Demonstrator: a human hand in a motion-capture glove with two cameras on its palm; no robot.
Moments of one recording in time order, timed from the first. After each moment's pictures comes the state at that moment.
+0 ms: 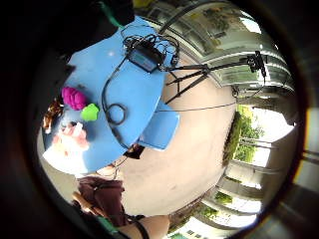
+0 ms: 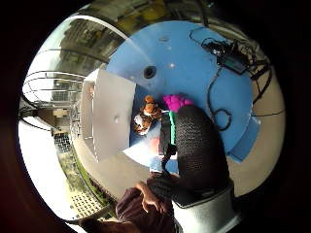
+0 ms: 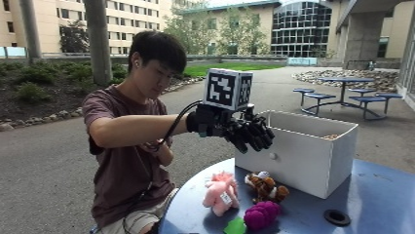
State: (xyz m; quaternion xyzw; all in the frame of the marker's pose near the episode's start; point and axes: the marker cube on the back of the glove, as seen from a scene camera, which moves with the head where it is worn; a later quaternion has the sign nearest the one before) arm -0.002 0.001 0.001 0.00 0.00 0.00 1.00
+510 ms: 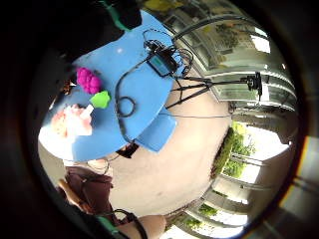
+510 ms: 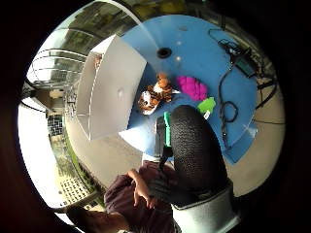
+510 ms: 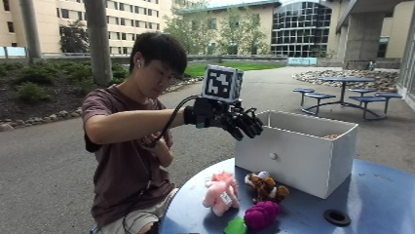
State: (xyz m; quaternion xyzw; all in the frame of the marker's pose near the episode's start) arm -0.053 0.046 -0.002 -0.01 0.02 -0.08 1.00
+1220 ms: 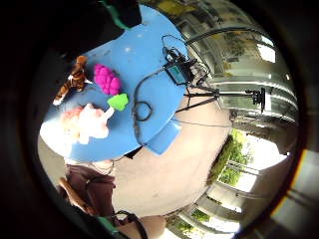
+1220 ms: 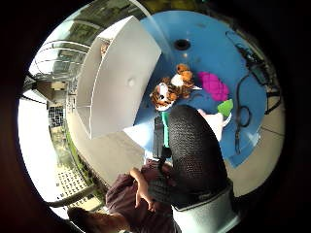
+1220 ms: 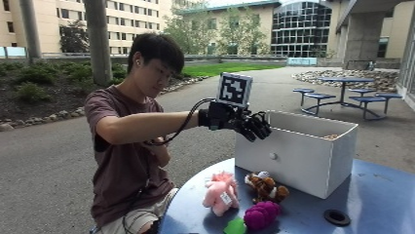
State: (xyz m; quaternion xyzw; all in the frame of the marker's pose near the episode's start) arm -0.112 0.039 0.015 -0.02 0.03 -0.11 0.99
